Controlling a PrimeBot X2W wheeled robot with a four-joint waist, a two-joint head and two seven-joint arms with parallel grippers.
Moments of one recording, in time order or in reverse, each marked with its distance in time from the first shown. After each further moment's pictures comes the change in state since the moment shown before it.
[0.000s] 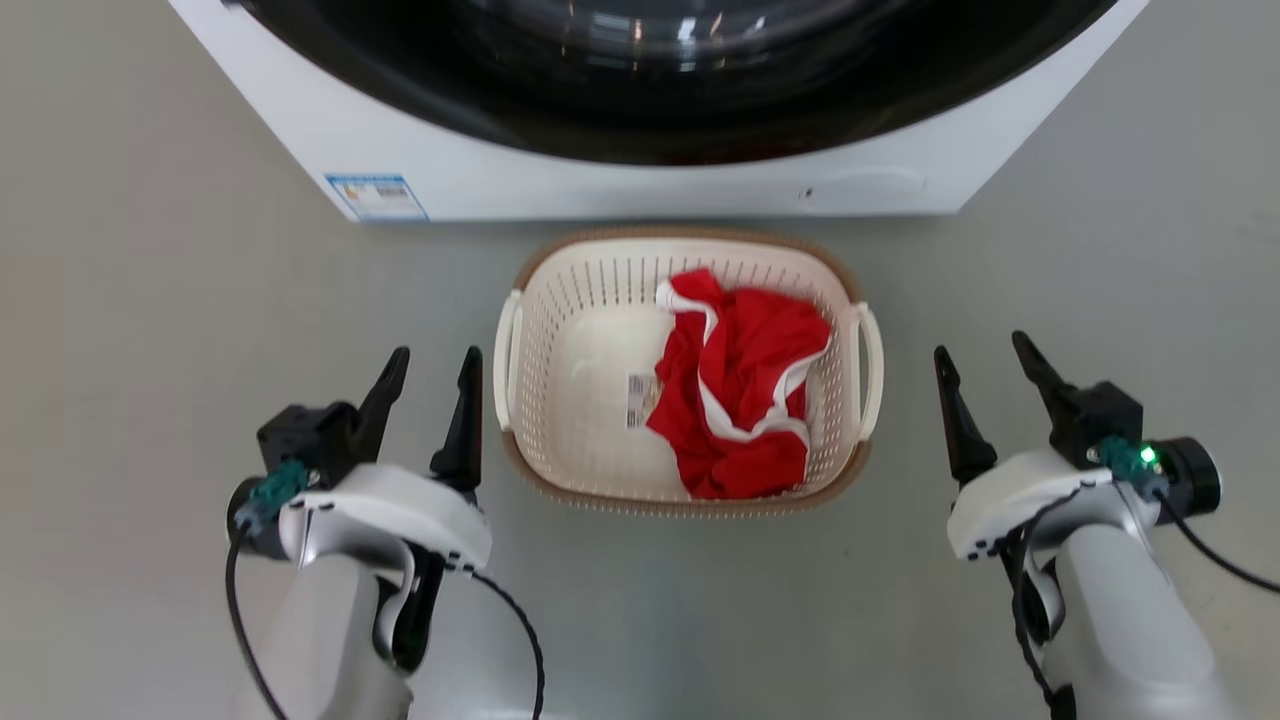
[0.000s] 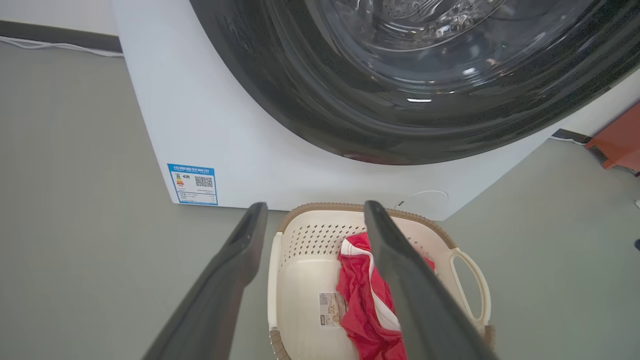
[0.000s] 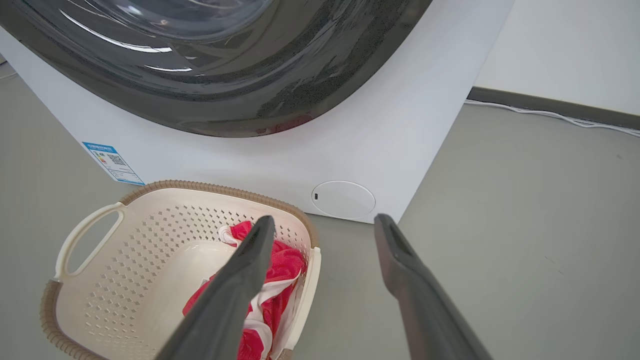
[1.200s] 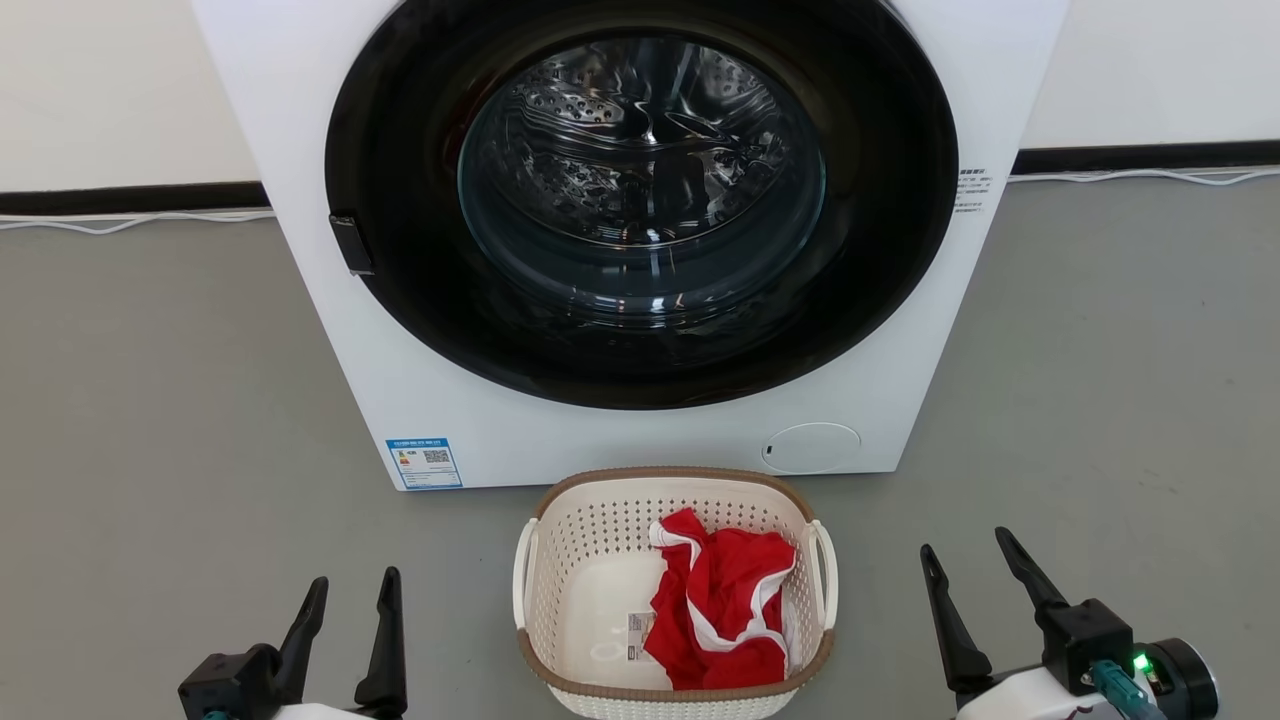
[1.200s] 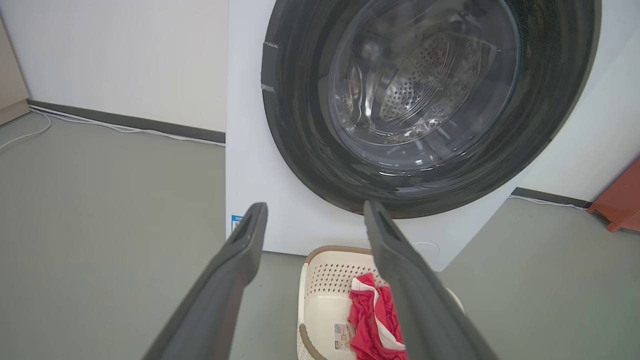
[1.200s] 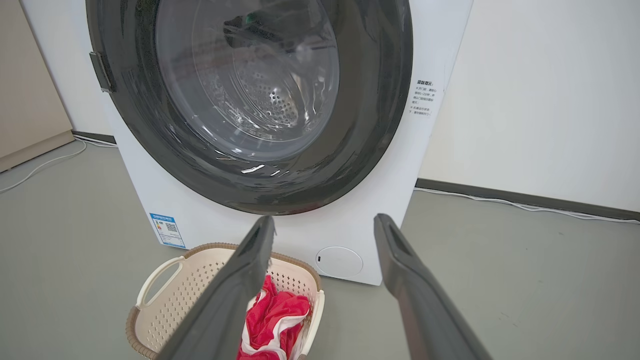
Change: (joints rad) left arm 0.436 0.004 0.140 -0.235 0.028 -0.002 0.004; right arm 0.420 0.011 0.057 -0.296 0.011 0.000 0.000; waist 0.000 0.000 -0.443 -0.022
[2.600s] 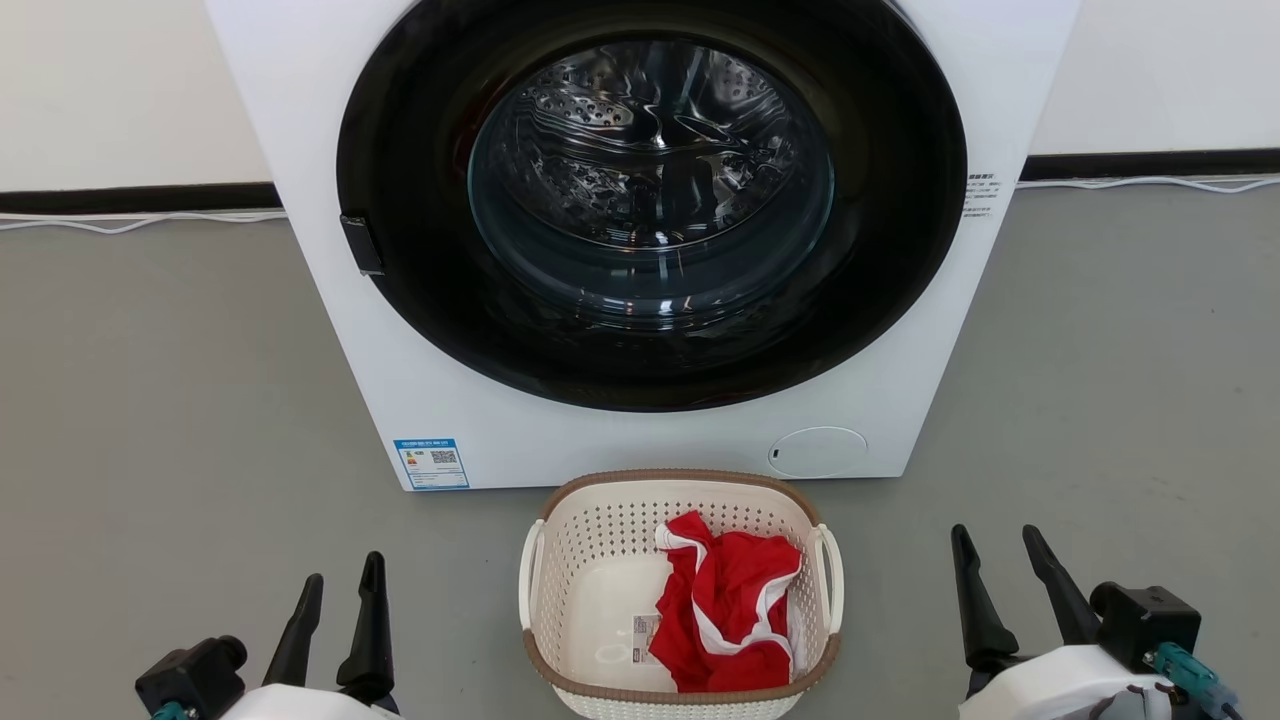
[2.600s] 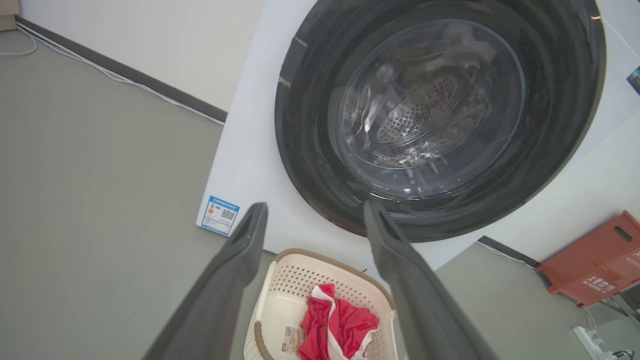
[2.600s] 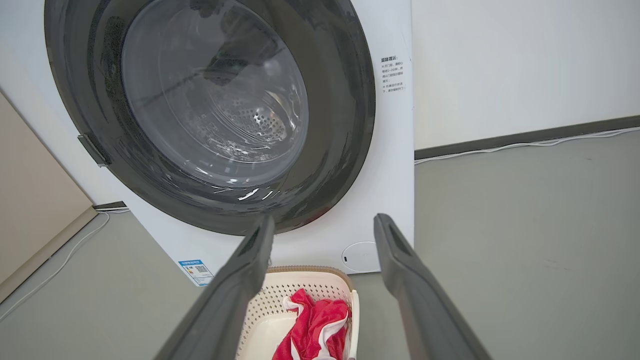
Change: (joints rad) left arm -0.021 -0.004 0.008 -0.002 -0.266 0.000 0.068; right arm 0.000 0.002 -0.012 -0.032 0.314 -0.001 0.077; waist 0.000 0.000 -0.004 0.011
